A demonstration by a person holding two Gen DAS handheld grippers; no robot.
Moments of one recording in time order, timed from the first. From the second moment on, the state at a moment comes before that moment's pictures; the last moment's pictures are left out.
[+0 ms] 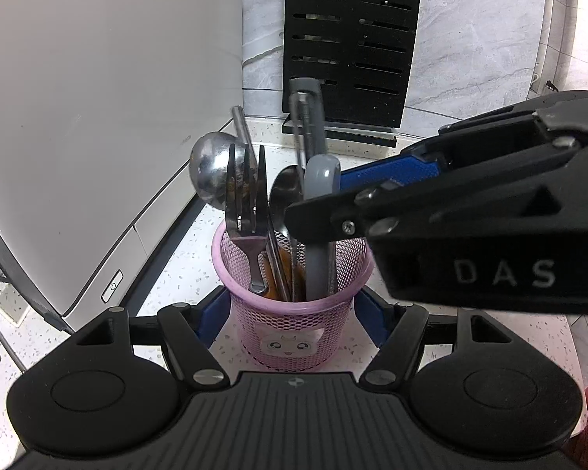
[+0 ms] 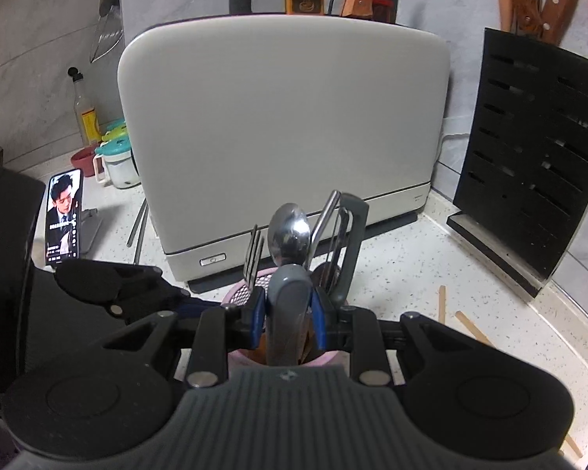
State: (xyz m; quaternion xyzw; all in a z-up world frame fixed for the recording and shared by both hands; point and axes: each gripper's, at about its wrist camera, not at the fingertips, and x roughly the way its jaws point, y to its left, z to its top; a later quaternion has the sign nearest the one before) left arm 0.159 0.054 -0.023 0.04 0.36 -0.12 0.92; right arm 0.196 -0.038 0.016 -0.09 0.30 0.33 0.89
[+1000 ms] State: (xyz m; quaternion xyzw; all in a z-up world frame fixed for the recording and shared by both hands) left arm 0.158 0.052 -0.027 0.04 0.37 -0.13 0.92; right arm 0.207 -0.036 -0.002 -0.08 0.36 0.34 0.87
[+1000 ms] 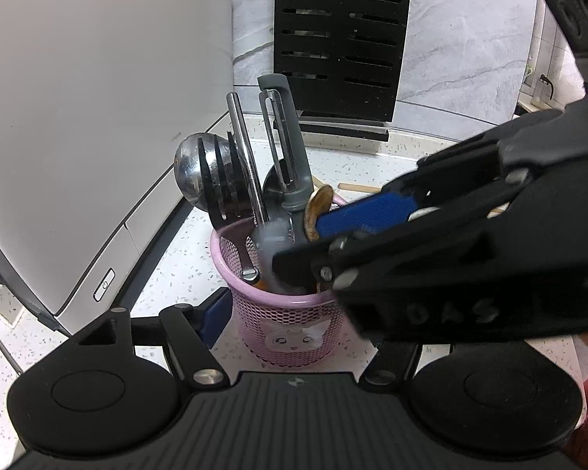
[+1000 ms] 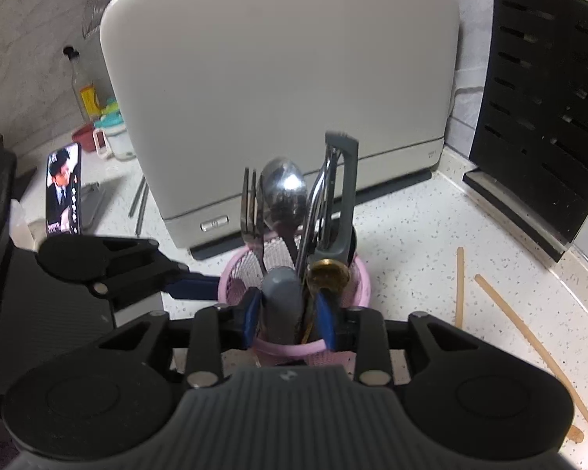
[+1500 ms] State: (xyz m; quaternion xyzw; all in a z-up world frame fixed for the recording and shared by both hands) left arm 0.157 0.052 -0.025 0.04 0.37 -0.13 0.92; right arm 0.213 -0.085 0.042 -0.01 0.32 0.29 0.90
